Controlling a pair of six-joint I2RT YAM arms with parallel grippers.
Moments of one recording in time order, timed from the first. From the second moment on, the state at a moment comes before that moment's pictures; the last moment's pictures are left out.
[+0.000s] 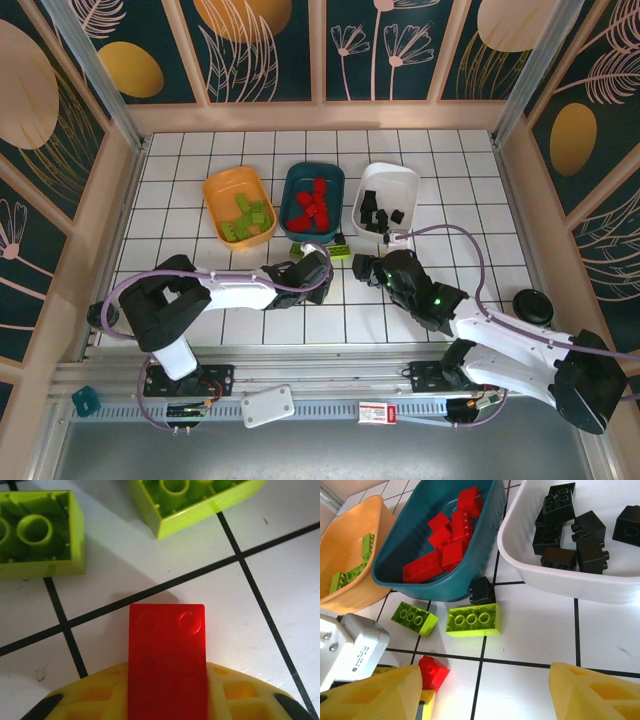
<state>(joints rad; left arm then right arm) -0.99 1.70 0.80 -0.09 -0.22 -0.59 0.86 0.95 0.44 -0.05 0.32 0.66</state>
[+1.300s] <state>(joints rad) -0.64 1.48 1.08 0.02 -0.08 -0.59 0.85 1.51 0.62 0.10 0.27 0.57</state>
